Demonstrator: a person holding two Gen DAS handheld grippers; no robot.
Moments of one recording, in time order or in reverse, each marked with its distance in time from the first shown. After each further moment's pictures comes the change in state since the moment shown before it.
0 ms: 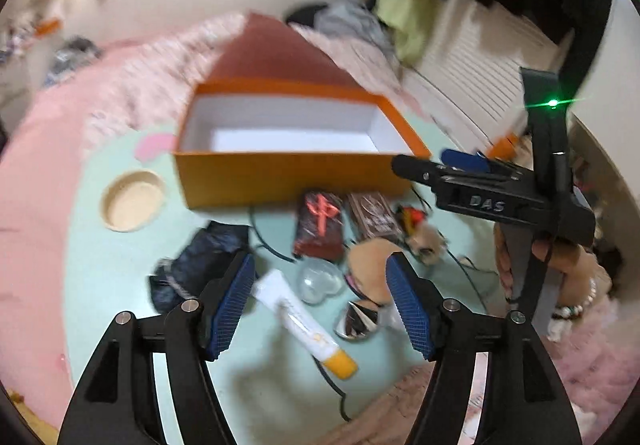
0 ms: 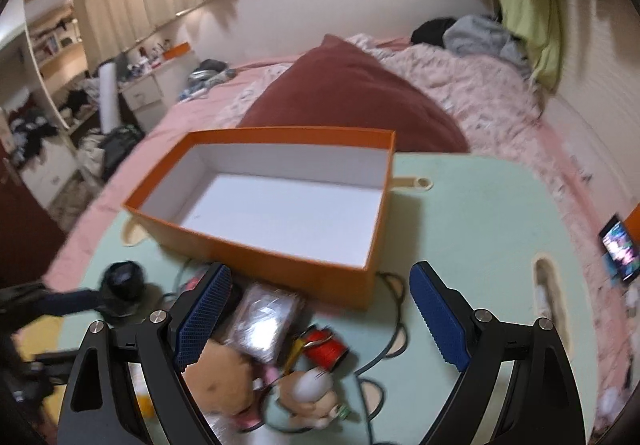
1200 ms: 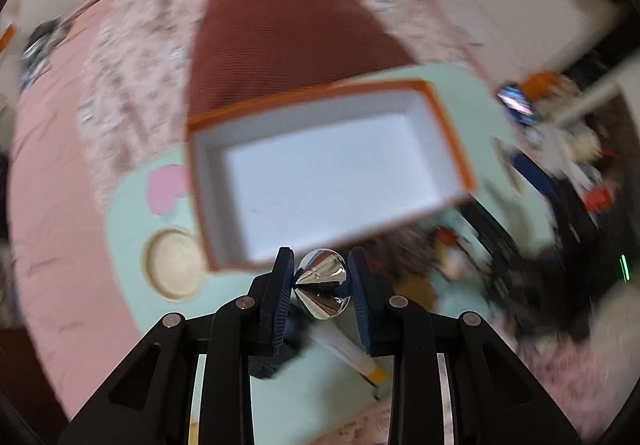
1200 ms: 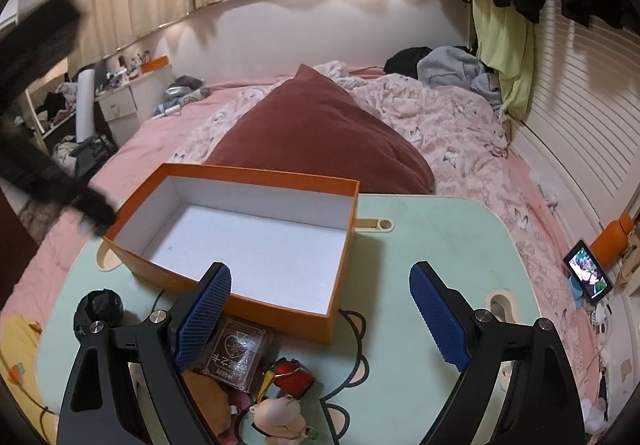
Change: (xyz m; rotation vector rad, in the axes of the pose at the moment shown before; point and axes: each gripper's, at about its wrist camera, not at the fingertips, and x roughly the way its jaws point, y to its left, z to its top) left arm 0.045 -0.013 0.126 0.113 0.516 0.010; right arm -0.014 -0.005 0.016 -0.006 -0.078 -0.092
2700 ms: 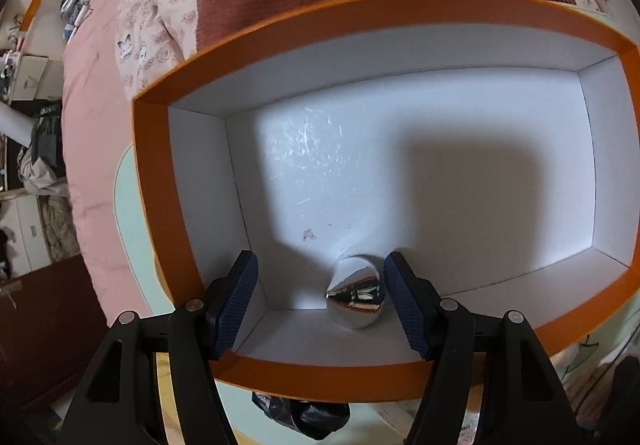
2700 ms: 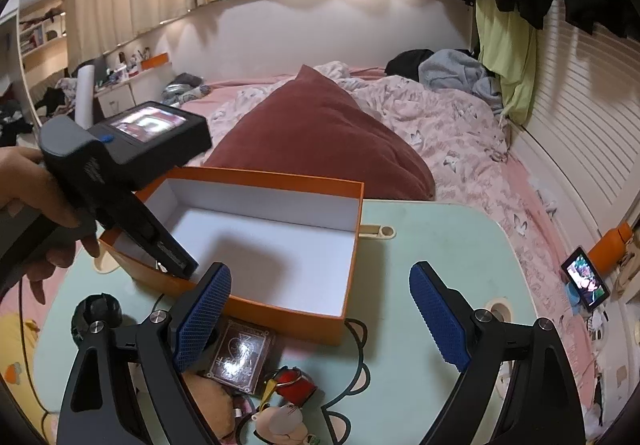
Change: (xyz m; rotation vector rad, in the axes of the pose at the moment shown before) left arm 0.142 0.033 0.065 -0.150 0.391 0.390; right arm 0.006 0.004 0.009 -0.025 0.004 -0.005
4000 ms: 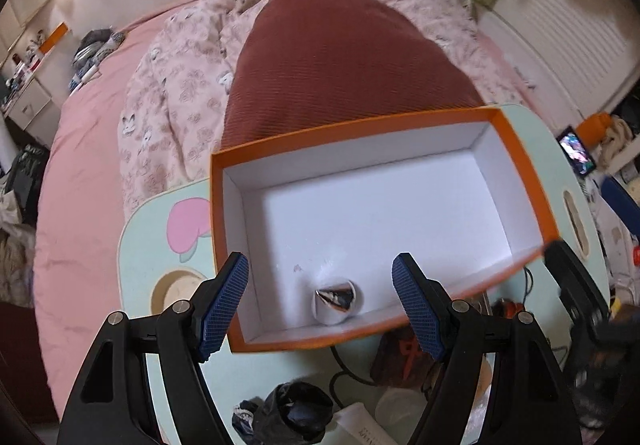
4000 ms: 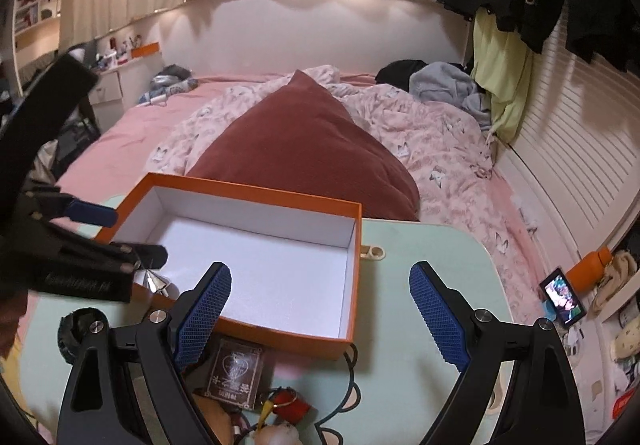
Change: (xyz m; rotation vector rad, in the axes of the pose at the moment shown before) left arm -0.056 0.039 -0.046 -0.060 -0.519 -0.181; right arm 0.001 0.015 0.019 -0.055 0.000 -0.088
